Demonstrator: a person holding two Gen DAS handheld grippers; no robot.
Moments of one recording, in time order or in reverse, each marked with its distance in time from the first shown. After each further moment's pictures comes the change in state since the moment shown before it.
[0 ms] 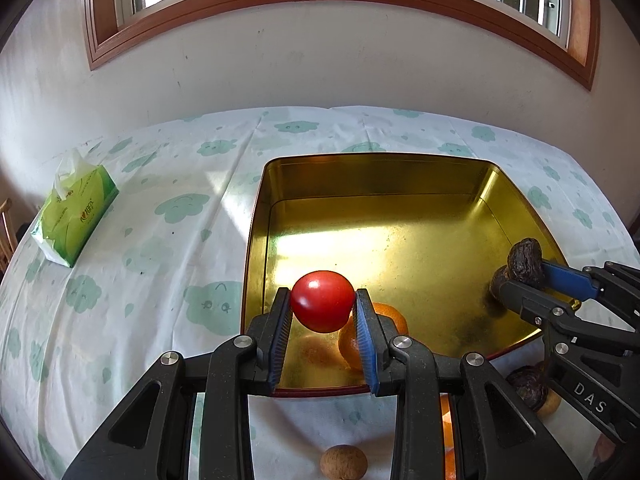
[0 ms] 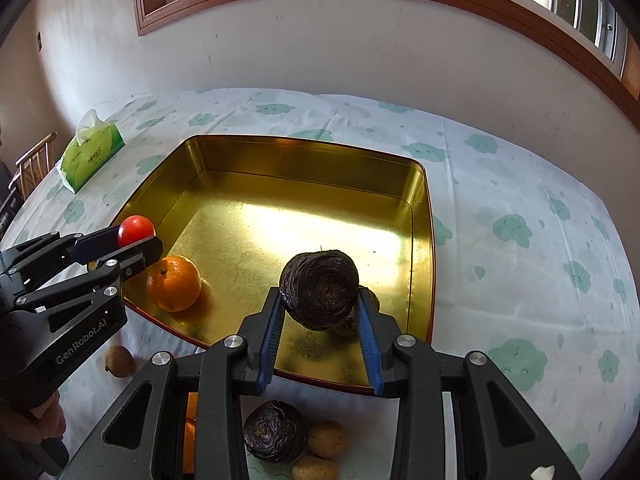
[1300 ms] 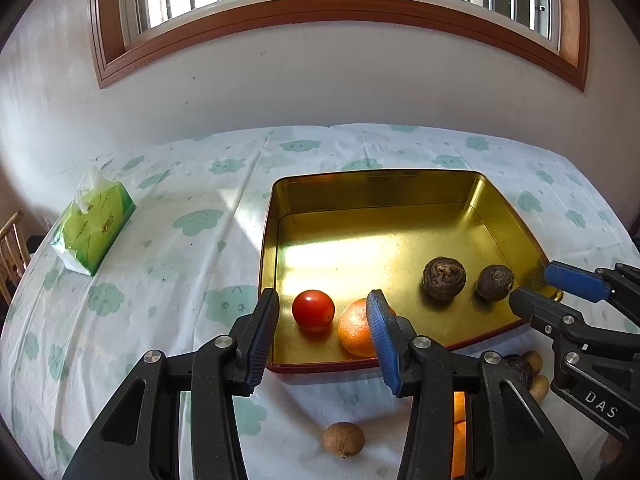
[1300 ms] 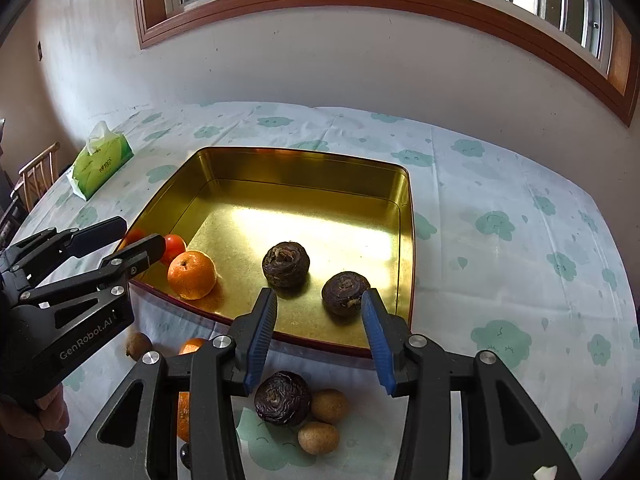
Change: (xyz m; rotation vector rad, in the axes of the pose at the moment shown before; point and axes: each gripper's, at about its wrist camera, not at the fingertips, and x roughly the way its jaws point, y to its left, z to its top) left arm -0.037 -0.005 -0.002 0.023 -0.060 0.027; right arm -0.035 -0.002 -0.012 0.022 -0.045 -0.007
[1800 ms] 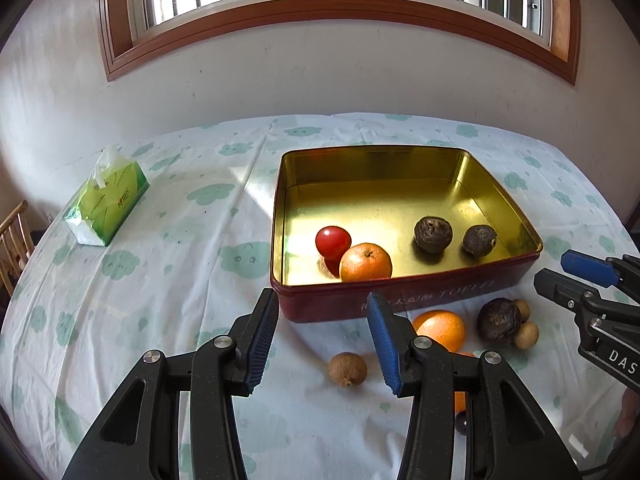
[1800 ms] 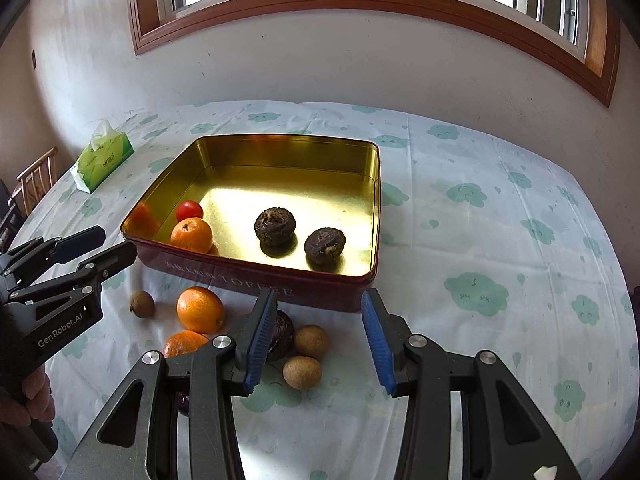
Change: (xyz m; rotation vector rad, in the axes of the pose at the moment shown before) left arm -0.029 0.004 -0.038 0.000 0.020 -0.003; right arm -0.030 -0.013 -0.038 0.036 -0.003 -0.022
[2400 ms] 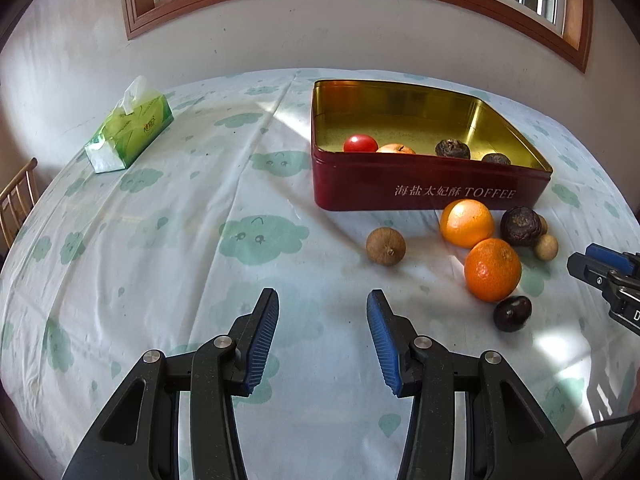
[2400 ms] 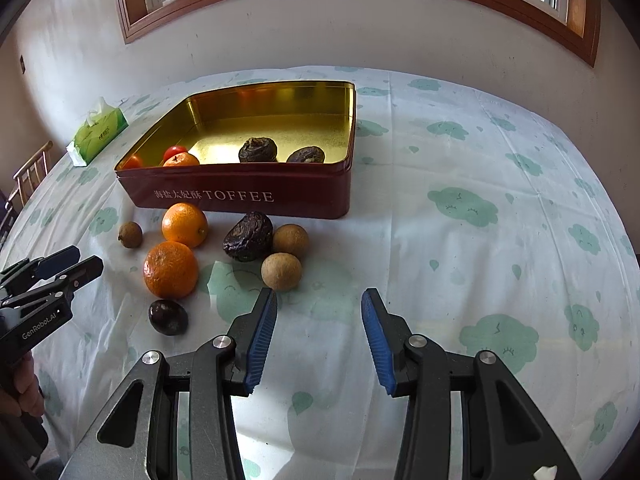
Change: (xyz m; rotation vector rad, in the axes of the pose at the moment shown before) left arm -0.011 0.021 -0.069 -0.049 0.083 0.015; right arm -0.005 -0.014 -0.059 0.053 0.064 -0.001
